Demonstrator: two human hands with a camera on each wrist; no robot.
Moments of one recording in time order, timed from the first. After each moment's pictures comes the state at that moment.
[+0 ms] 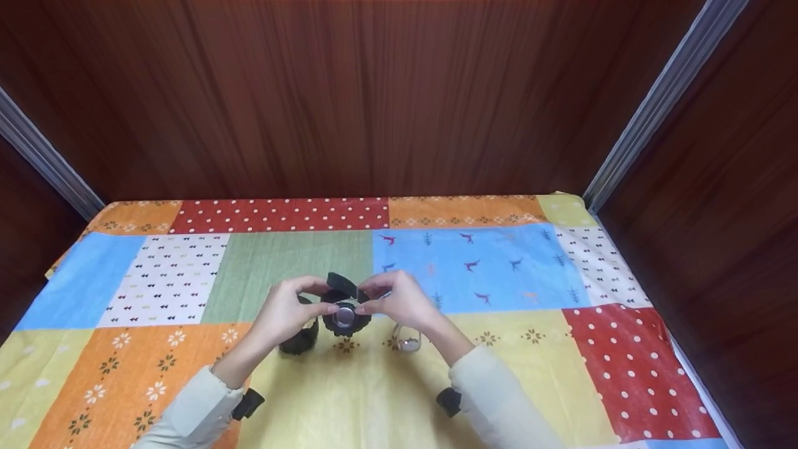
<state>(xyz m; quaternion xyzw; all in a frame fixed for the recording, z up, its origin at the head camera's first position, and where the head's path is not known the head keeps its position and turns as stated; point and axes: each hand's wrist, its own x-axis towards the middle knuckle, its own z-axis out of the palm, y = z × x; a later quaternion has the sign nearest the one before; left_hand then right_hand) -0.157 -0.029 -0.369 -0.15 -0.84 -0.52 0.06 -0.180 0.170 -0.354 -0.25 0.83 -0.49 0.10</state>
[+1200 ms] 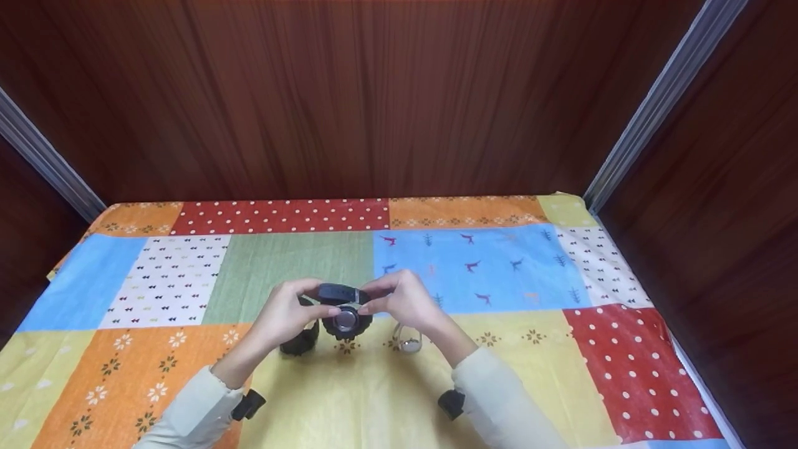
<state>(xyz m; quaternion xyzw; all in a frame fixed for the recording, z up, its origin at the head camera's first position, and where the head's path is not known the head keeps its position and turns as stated) -0.158 -0.031 -0.372 -0.17 -0.85 -0.50 0.07 -0.186 0.179 -0.367 -0.22 0.82 -0.52 0.10</state>
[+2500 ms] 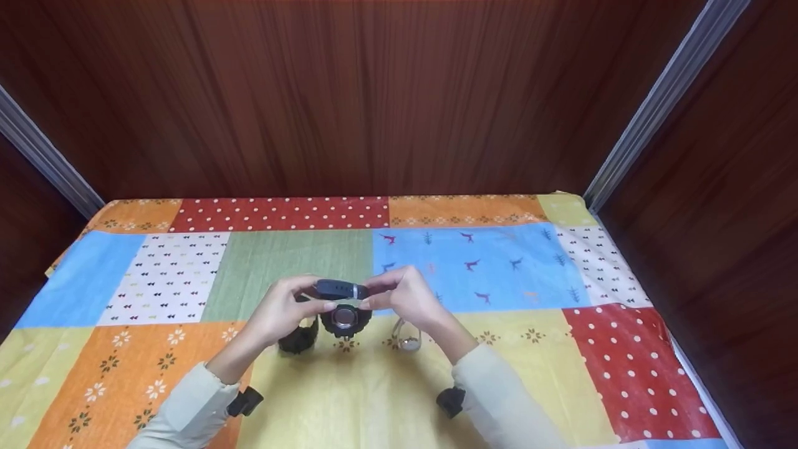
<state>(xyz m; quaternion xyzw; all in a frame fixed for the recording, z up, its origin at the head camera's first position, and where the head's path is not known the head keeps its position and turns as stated) -0.159 -0.037 -0.372 -0.19 -0.83 -0.53 0.05 -0.190 0.181 -0.369 -0.20 0.79 -0.56 0.11</state>
